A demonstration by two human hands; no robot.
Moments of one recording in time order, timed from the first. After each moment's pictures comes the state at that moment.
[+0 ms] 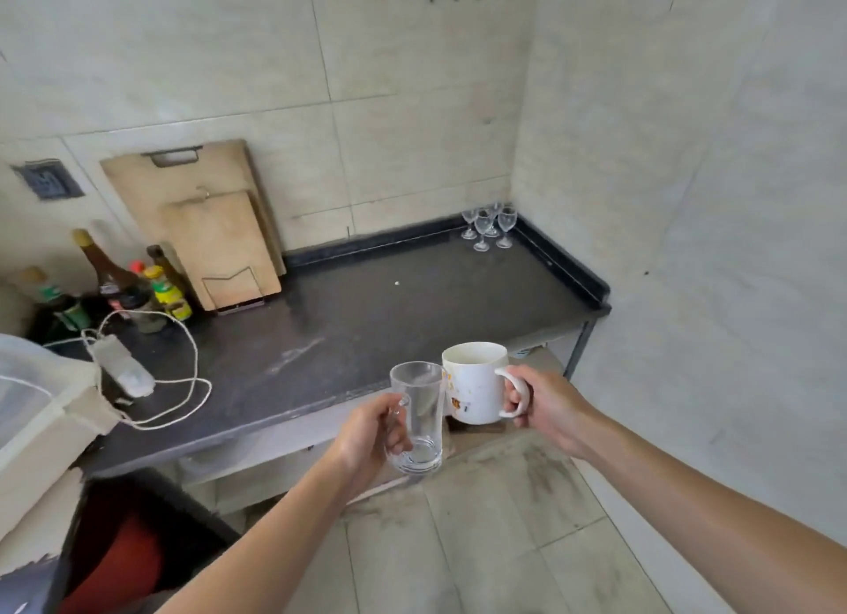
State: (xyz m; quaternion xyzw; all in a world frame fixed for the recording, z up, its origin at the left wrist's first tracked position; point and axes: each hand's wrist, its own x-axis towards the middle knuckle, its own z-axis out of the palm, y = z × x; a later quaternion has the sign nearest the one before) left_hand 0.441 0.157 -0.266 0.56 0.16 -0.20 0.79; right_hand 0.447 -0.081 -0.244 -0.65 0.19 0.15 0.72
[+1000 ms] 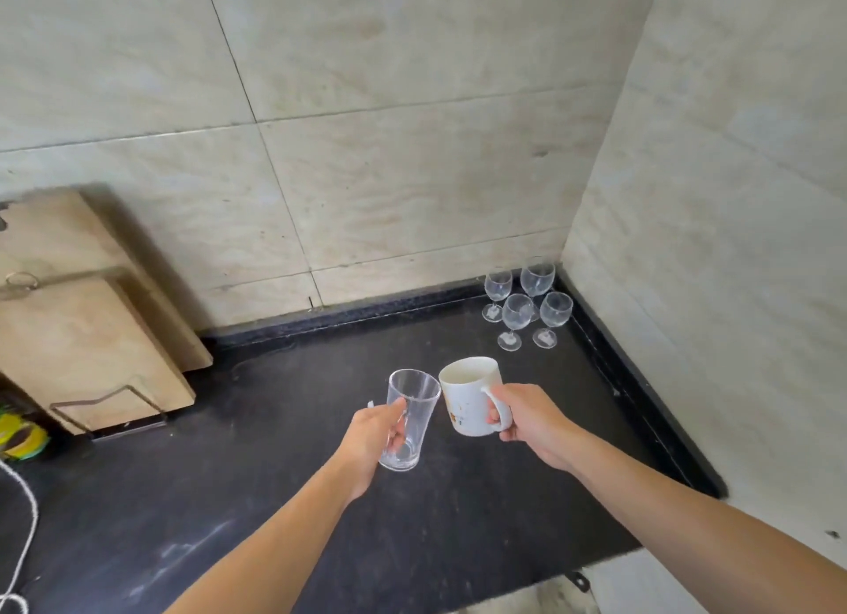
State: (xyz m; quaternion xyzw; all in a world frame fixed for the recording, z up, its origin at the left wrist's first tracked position) left_hand 0.920 0.077 -0.335 0.70 0.21 -0.19 0.66; right_hand 0.952 -0.153 -0.324 -0.76 0.19 0.23 0.58
